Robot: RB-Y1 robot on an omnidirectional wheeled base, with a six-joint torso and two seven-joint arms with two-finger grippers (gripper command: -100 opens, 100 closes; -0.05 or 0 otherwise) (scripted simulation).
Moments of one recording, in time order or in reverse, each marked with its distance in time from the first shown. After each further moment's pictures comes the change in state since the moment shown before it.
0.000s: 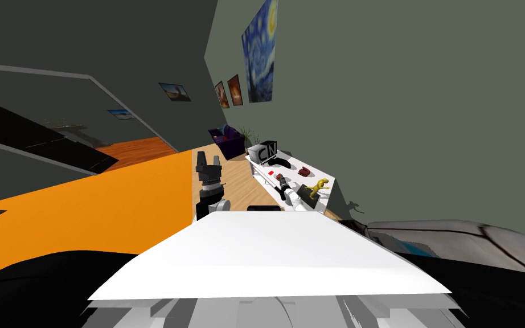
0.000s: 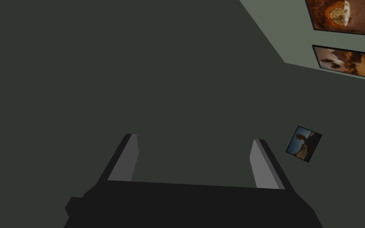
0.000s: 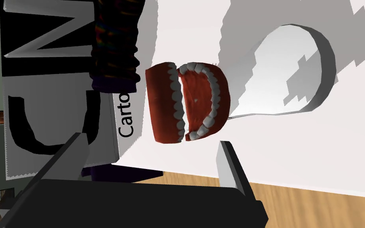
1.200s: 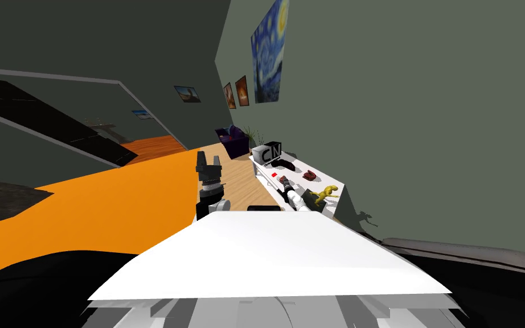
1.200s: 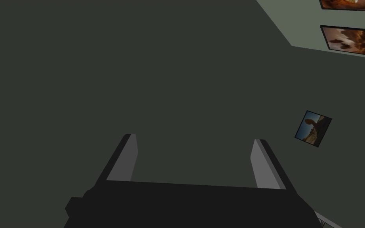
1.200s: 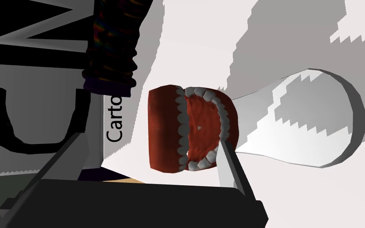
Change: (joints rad) left arm 0.000 0.000 0.000 0.000 0.000 0.000 0.000; right arm 0.019 -0.050 -0.004 0.031 0.136 0.024 -0.083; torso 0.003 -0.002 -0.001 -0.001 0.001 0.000
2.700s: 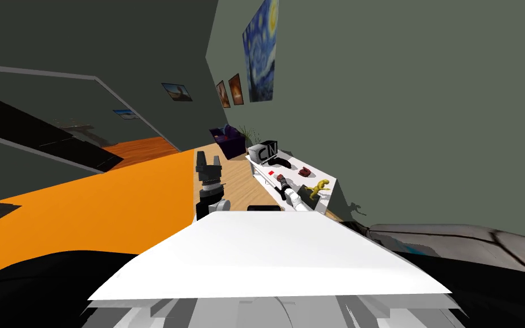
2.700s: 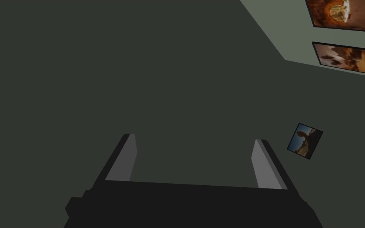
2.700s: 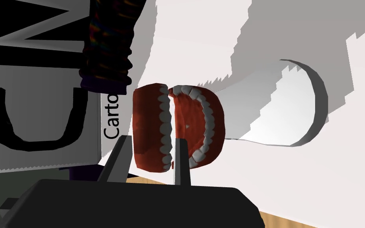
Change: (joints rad) left arm 0.000 0.000 0.000 0.000 0.000 0.000 0.000; right arm -0.042 0.034 0.016 0.010 -0.095 -0.010 0.120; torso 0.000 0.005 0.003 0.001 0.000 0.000
